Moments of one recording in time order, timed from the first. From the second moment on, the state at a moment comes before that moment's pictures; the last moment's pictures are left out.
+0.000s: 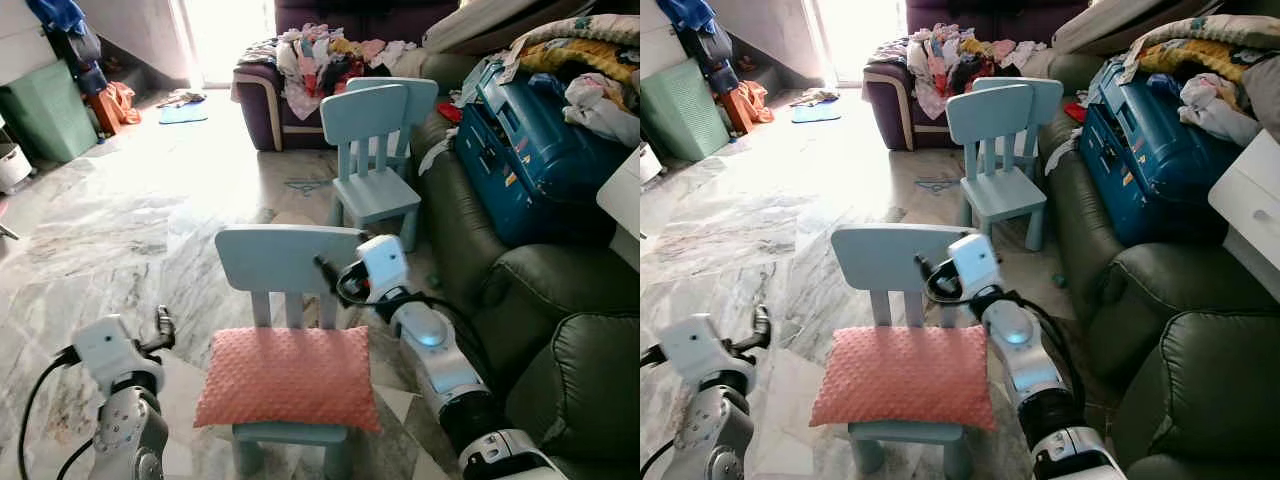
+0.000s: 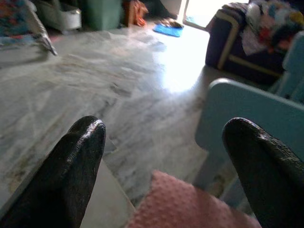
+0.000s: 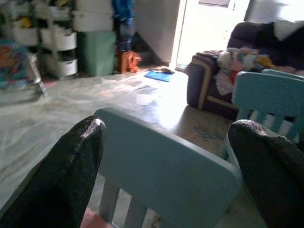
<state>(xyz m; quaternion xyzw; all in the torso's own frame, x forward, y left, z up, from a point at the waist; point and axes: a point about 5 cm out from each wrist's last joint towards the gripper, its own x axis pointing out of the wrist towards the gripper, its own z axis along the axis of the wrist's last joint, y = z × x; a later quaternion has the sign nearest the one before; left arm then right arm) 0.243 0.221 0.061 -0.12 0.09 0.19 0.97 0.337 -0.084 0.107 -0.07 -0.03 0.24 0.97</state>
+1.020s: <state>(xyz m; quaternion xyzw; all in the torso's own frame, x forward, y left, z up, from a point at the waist) 0.224 0.191 0.058 -0.08 0.16 -0.01 0.98 0.307 -0.182 0.093 -0.06 0.04 0.09 0.99</state>
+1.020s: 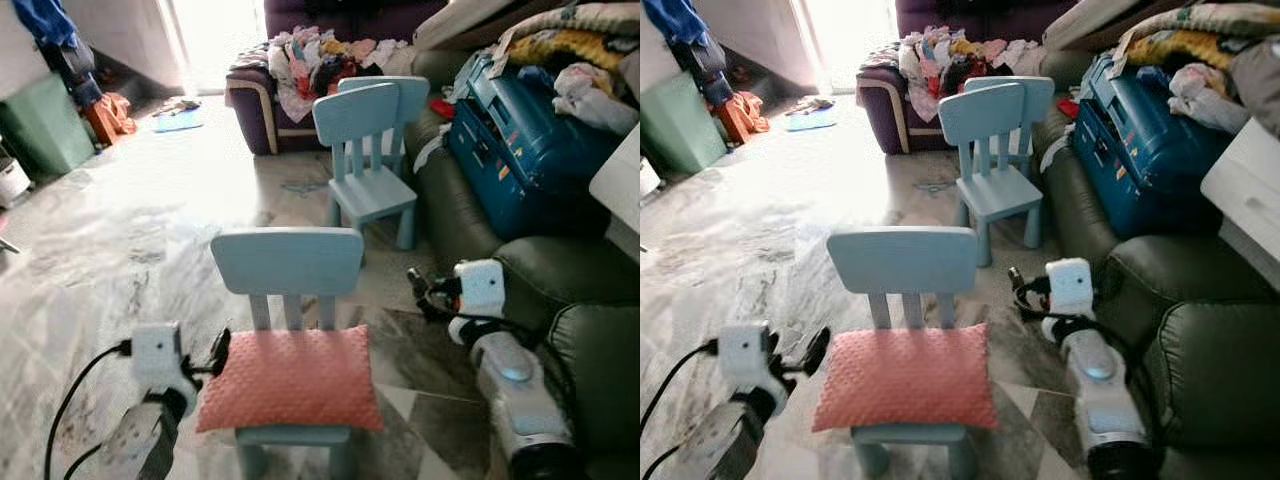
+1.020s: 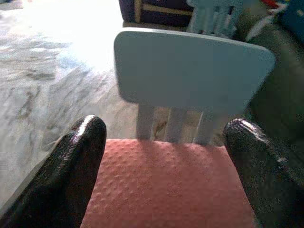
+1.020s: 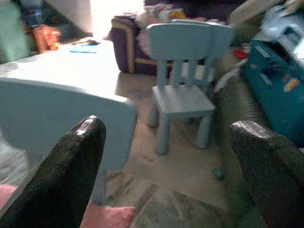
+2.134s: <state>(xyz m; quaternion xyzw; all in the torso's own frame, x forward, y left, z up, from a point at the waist) 0.216 0.200 0.073 -0.09 0.10 0.03 0.99 0.302 -0.156 0.103 -0.02 0.03 0.12 0.99</state>
